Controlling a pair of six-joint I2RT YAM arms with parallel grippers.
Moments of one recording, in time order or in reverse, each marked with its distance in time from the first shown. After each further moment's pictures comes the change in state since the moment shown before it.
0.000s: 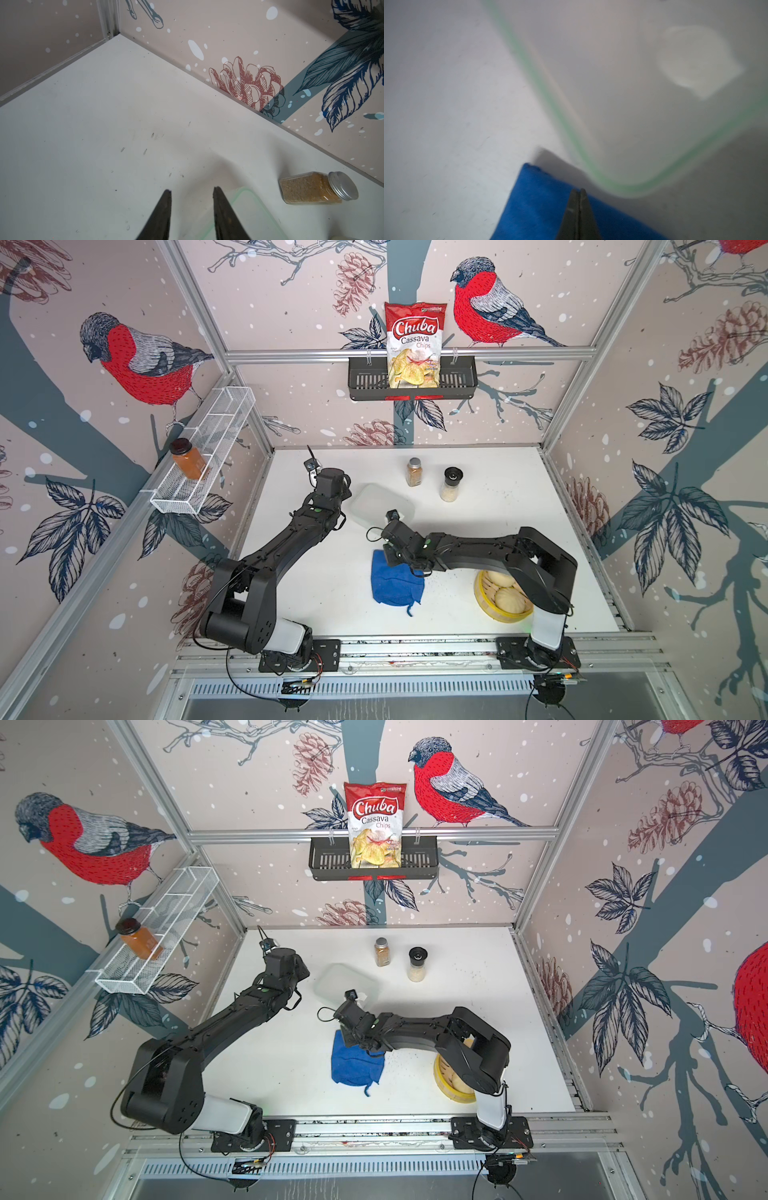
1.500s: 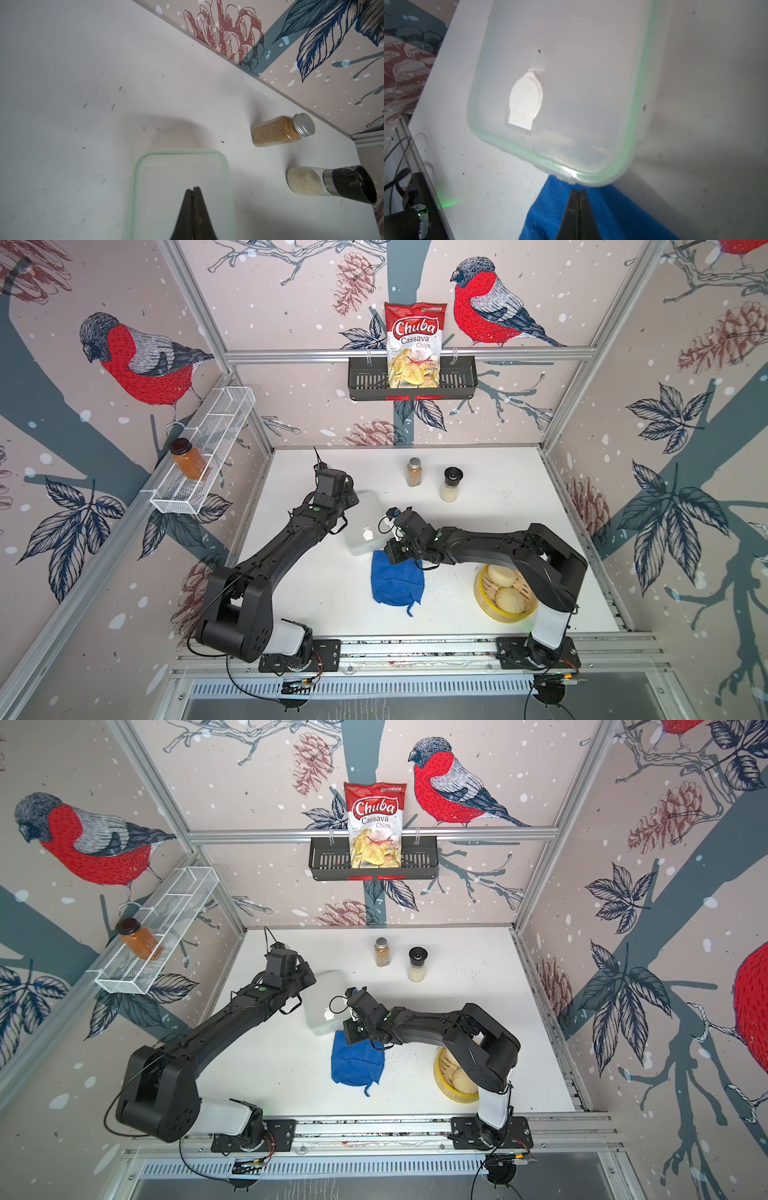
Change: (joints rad) left arm -0.028 -0.041 0.034 -0.189 0.237 -0.036; right arm -0.129 -0.046 -0.084 0.137 -0.336 -0.015
